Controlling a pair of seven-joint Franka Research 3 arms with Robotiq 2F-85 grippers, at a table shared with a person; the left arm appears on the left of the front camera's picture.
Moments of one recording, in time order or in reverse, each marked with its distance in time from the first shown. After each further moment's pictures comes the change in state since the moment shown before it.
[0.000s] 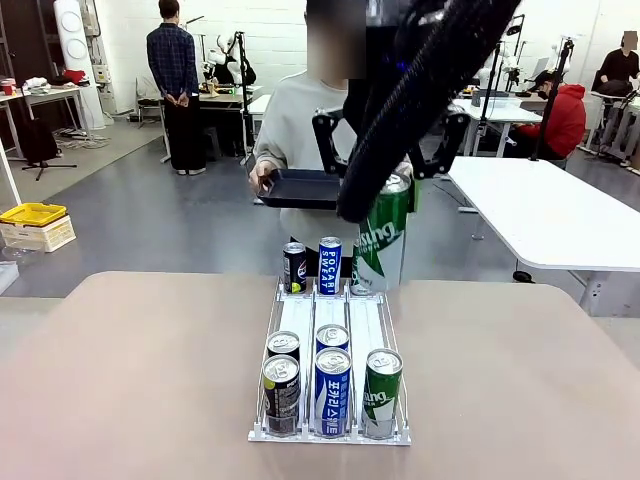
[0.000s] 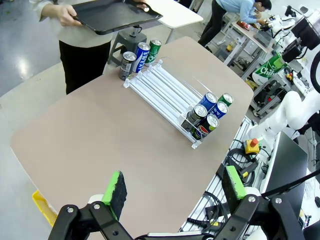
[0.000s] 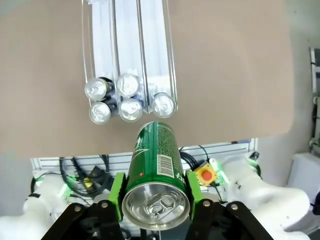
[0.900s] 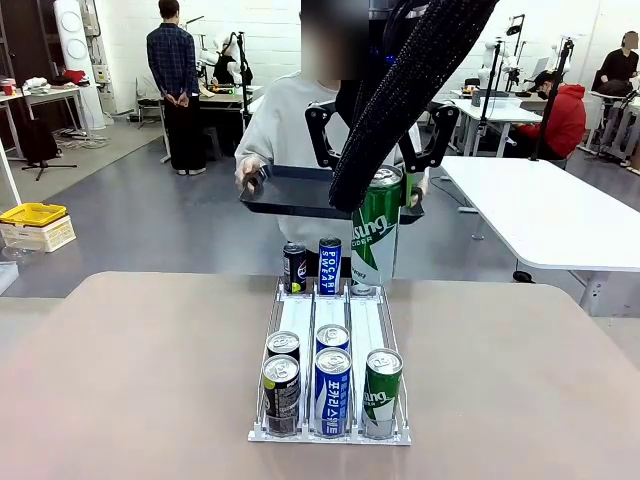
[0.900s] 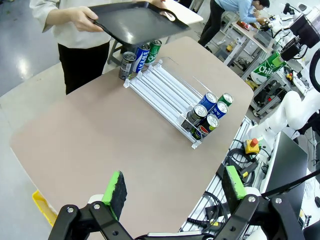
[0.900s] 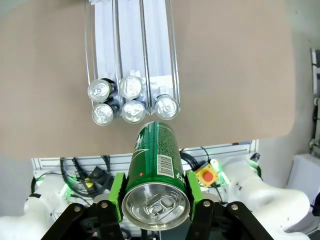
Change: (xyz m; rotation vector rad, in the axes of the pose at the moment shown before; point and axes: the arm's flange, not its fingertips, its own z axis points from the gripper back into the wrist) left arm 0.000 0.000 0.000 0.000 0.000 0.000; right arm 0.003 0.005 0.000 0.000 0.002 0.009
